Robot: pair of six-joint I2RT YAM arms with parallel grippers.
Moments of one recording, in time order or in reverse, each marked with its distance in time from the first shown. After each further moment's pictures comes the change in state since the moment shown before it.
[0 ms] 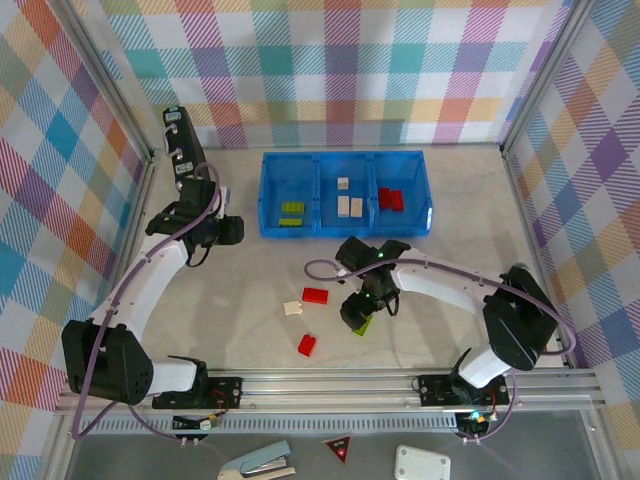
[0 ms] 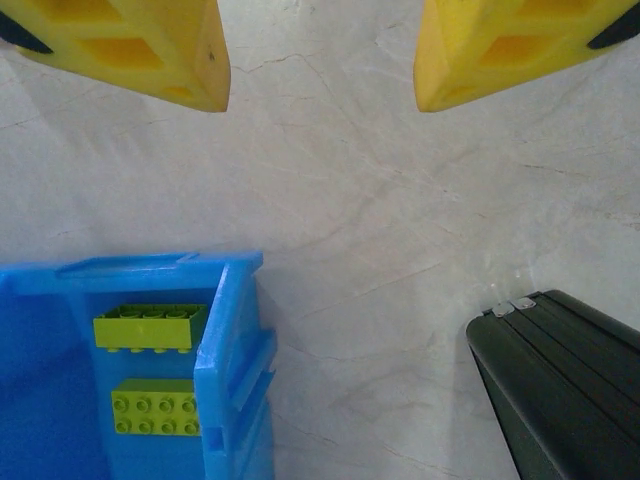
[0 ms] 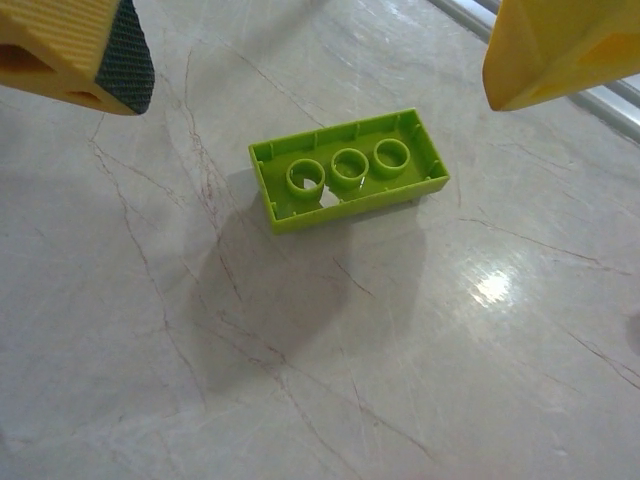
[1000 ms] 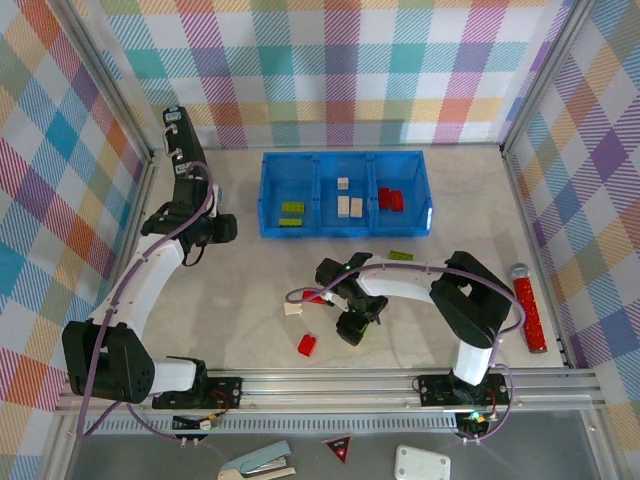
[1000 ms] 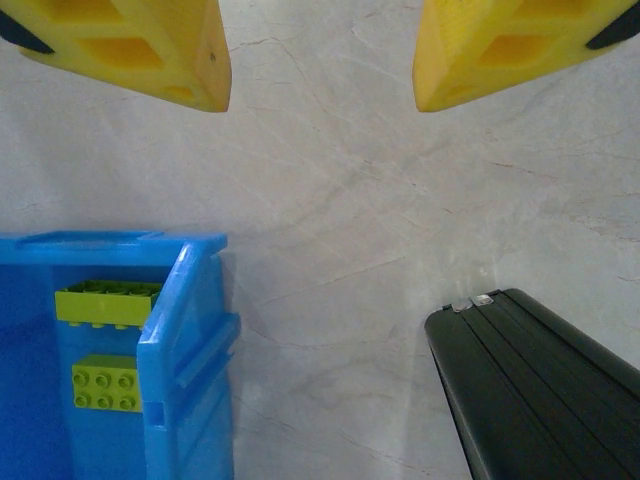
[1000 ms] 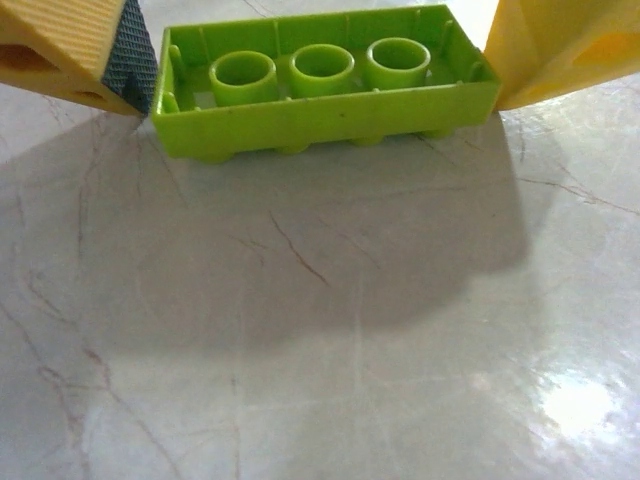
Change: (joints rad) left arm 0.050 0.000 -0.011 0.024 -0.007 -0.007; right arm 0.099 0.229 0.033 -0.011 0.076 -0.068
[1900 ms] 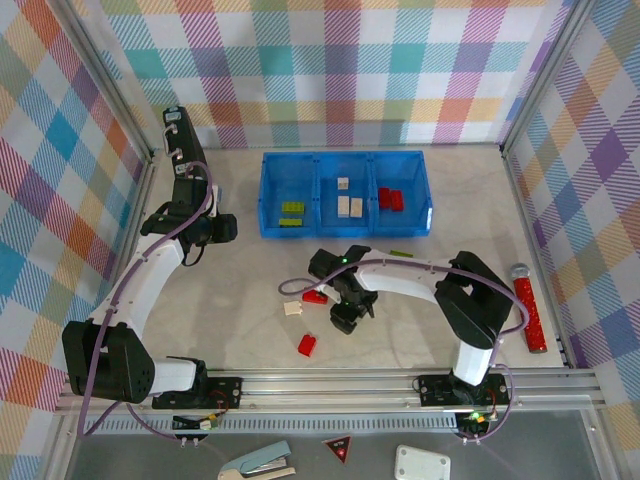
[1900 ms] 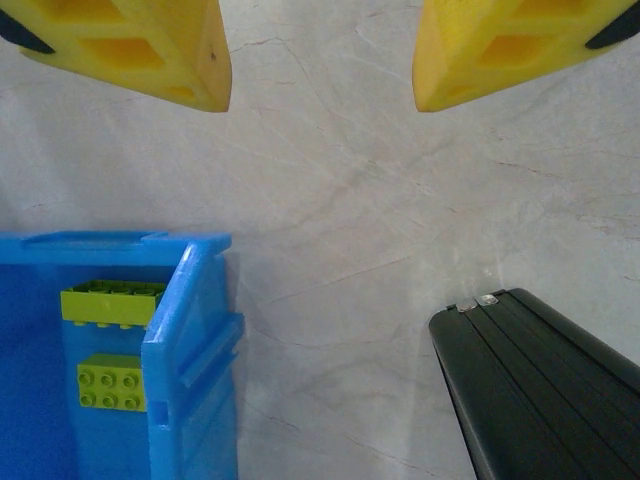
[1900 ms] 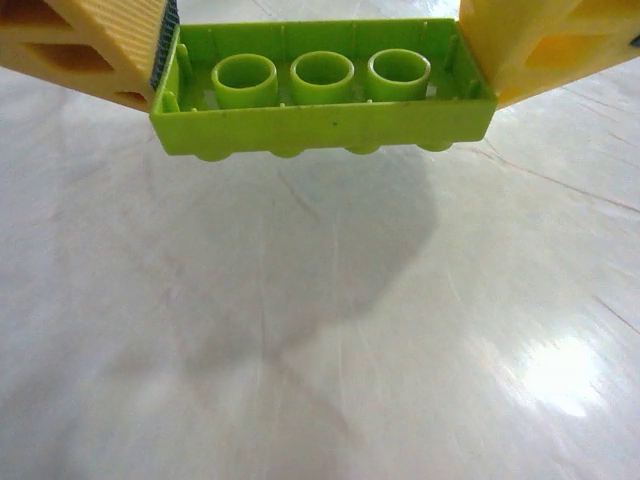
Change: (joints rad) left arm 0.003 0.001 0.000 0.001 0.016 0.000; right arm 0.005 -0.008 0.108 -0.015 0.002 0.010
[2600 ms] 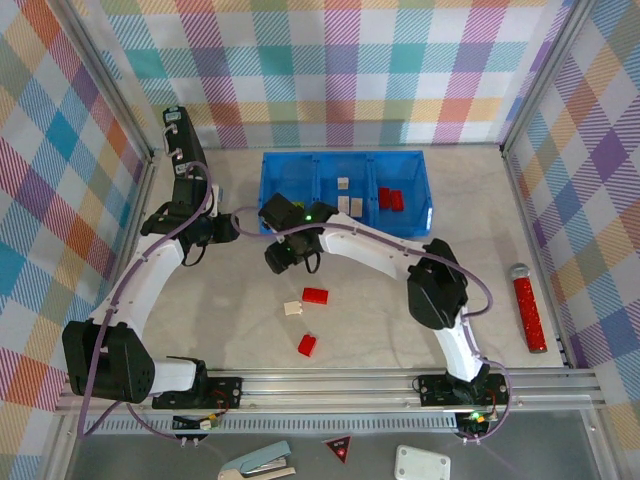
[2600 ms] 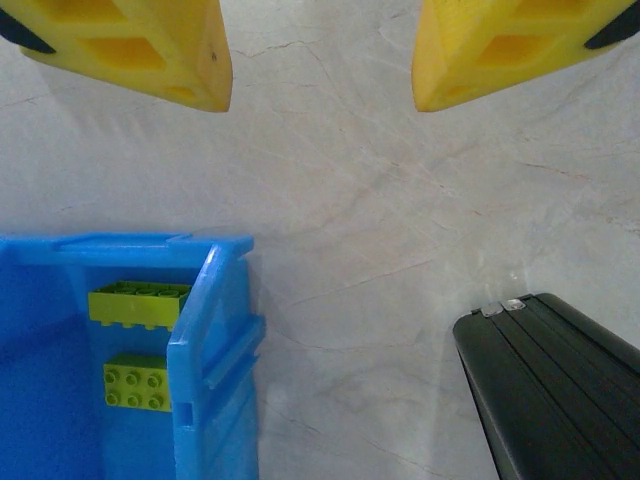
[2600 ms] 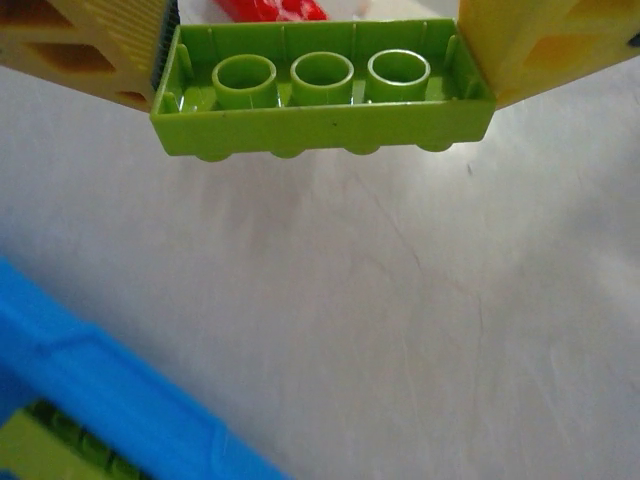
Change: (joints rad) left arm 0.000 0.000 -0.003 0.004 0.037 -0.023; right arm -0.016 0.316 0.714 0.070 0.036 0.274
